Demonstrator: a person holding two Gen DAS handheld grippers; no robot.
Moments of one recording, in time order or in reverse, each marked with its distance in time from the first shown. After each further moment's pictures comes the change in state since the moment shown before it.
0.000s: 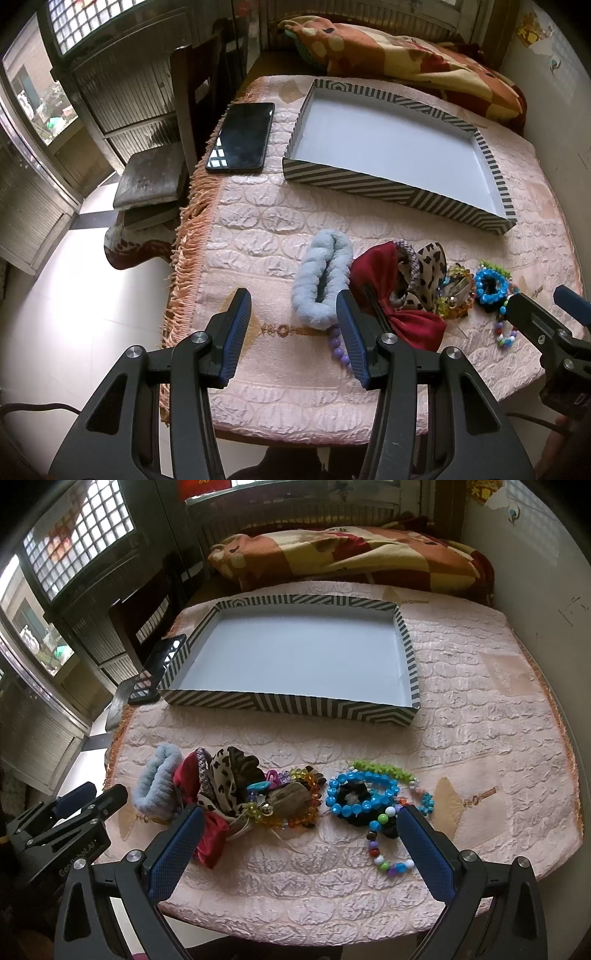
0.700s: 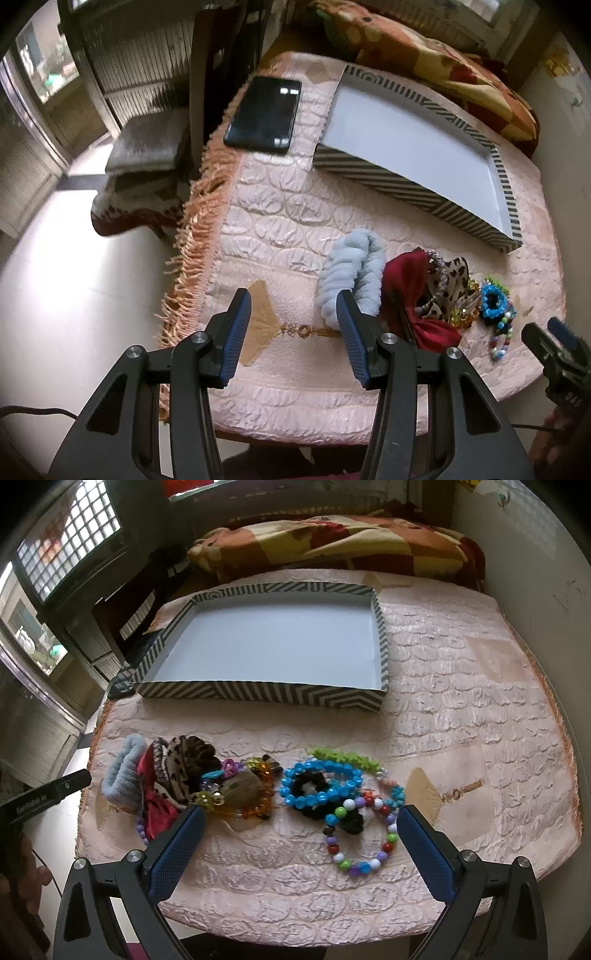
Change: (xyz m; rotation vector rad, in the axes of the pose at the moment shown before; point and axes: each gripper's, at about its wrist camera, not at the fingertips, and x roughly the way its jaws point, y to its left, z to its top) left arm 0.024 0.041 0.010 -0.128 0.104 -0.091; right arm 0.012 -0.049 -0.009 0.010 0.029 -0.014
